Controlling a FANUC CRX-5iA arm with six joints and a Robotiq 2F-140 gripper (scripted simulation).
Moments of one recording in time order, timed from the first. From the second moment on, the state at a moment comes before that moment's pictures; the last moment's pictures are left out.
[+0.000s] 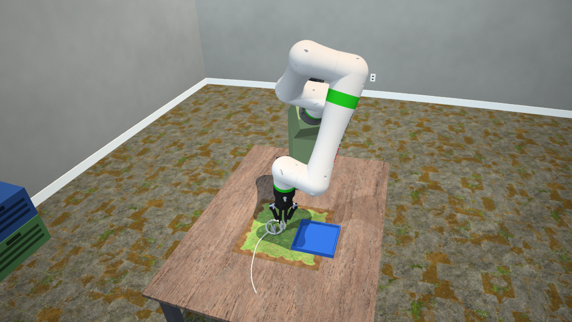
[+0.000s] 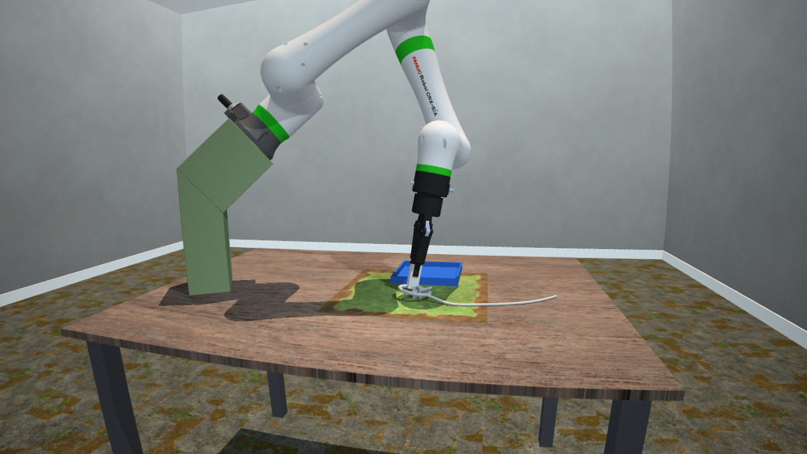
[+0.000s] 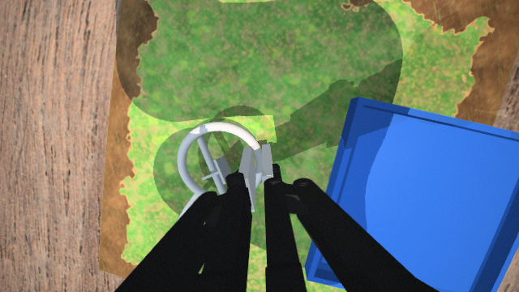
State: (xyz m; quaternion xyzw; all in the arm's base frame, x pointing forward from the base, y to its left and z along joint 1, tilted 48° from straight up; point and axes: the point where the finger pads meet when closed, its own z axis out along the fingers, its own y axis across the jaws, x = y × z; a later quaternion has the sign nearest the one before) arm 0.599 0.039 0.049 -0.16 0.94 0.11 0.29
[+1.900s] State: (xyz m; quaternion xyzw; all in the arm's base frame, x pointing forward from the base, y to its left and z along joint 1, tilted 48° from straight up) arm 0.601 0.042 0.069 -0.16 0.94 0.10 0.27
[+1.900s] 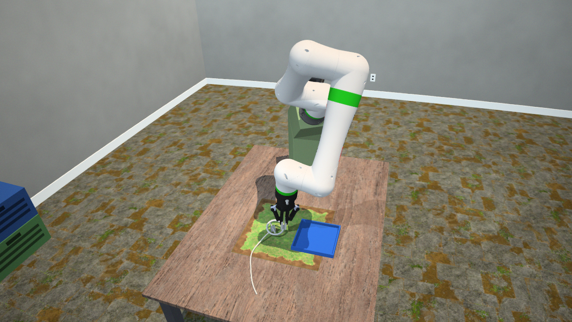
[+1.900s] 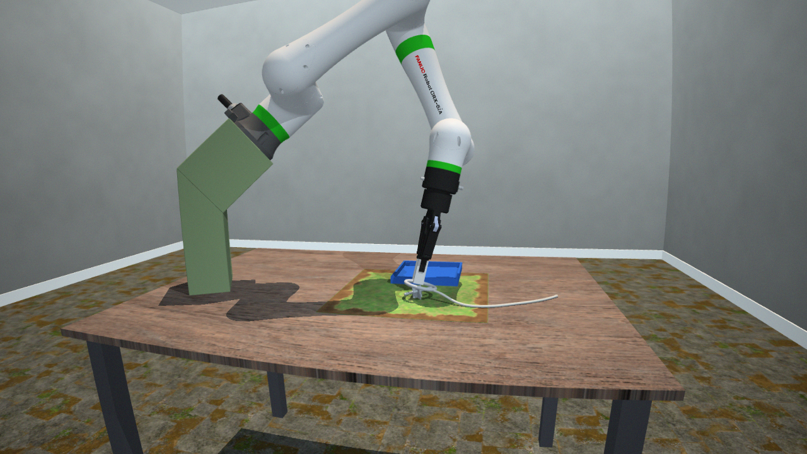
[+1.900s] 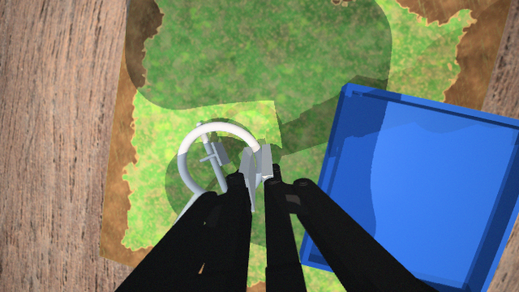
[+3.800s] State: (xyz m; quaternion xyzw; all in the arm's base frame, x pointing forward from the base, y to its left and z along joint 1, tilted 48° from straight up) arm 0.584 0.031 0.078 -0.16 0.90 0.15 0.38
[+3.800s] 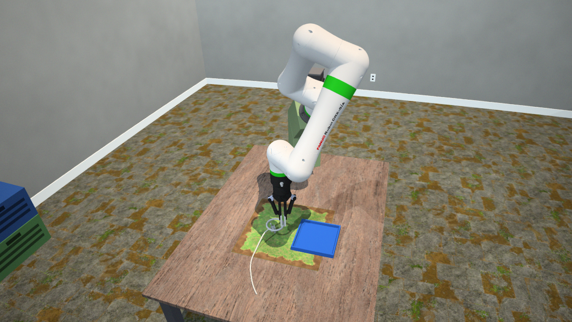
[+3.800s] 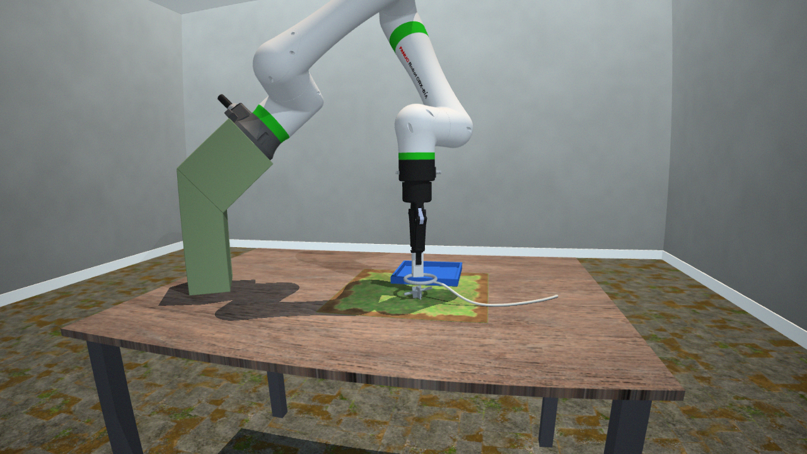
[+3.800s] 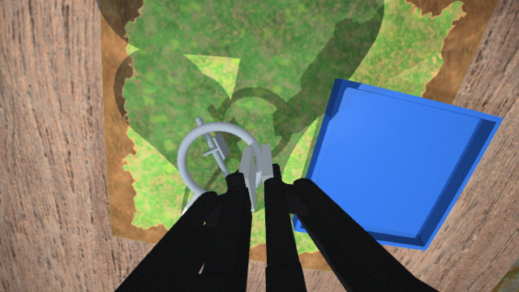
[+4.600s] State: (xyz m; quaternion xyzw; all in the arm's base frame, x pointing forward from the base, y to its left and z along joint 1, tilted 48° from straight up) arm 0.574 0.045 0.094 -0.13 0.90 0.16 0.38
